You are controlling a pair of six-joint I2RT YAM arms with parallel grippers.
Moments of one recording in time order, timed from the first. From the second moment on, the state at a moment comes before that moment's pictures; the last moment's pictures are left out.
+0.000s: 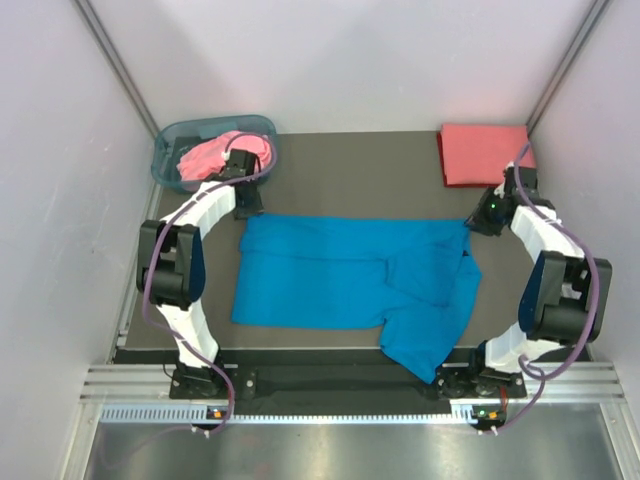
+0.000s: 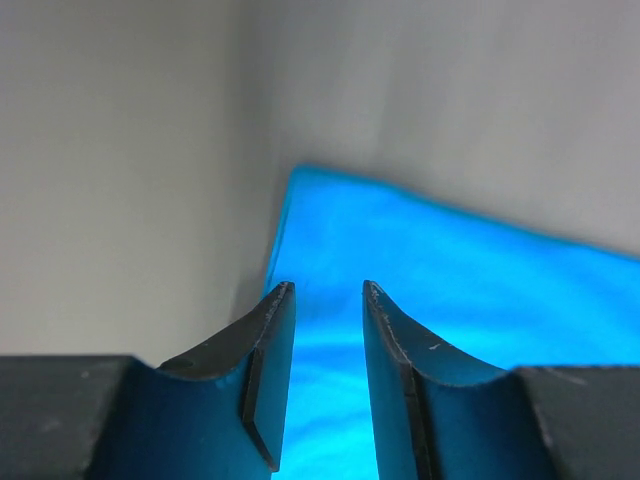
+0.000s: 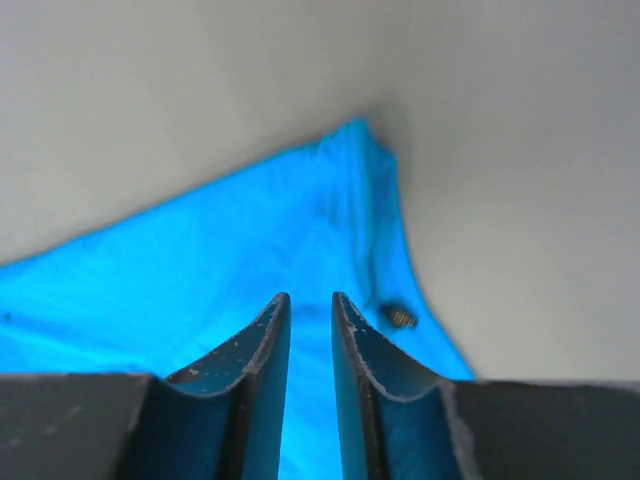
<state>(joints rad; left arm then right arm) -0.19 1.86 1.41 -0.52 -0.18 -0.37 -0.19 1.58 1.08 -0.45 -0.21 0.38</state>
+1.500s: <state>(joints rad) -0.11 1.47 1.13 -0.67 0.15 -0.49 0.43 1.23 0.94 -0.76 0.22 0.51</state>
